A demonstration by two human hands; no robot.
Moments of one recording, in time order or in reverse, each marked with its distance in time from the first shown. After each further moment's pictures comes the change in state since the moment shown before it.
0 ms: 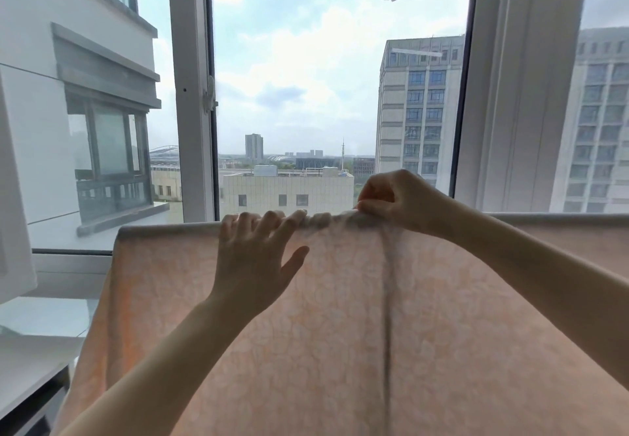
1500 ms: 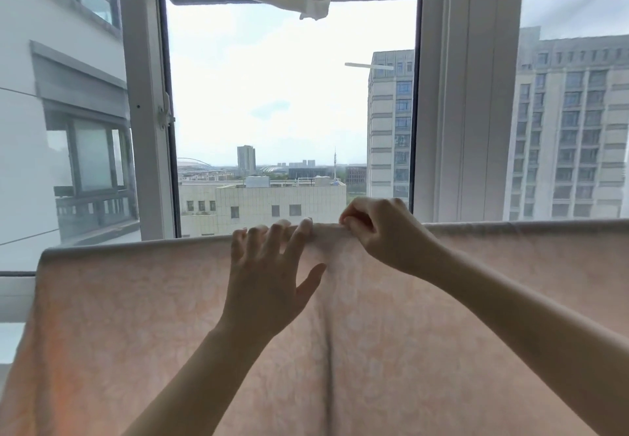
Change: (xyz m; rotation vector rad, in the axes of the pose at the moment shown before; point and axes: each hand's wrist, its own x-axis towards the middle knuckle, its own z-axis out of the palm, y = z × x) left_hand 0.026 0.117 0.004 -0.032 -0.004 -0.001; right_hand -0.057 0.050 -0.025 -0.081 0.188 -0.007
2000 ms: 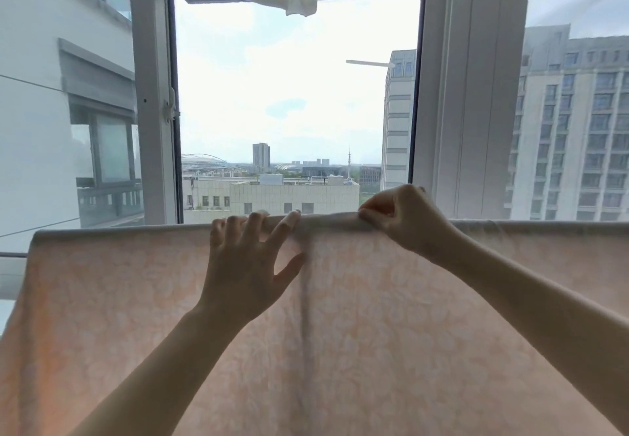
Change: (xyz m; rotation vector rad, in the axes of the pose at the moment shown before) left_hand 0.001 0.009 -0.005 0.114 0.021 -0.021; right_hand -0.017 0.042 -0.038 0.012 0.063 -0.008
